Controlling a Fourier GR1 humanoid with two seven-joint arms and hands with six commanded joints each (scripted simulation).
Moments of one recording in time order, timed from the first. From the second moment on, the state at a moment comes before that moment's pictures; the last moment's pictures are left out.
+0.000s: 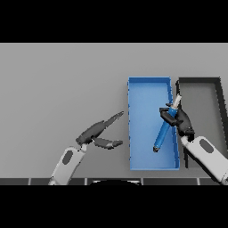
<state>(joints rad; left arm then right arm) -0.17 0.05 -0.41 -1.59 -0.15 -0.37 0.04 -0.34 -0.85 0.64 -1.65 -0.70 -0.57 0.61</state>
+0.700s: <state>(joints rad) -0.18 0.03 -0.42 -1.59 -0.15 -0.36 0.07 -0.51 -0.98 0.91 -1.63 -0.80 -0.49 0.60</state>
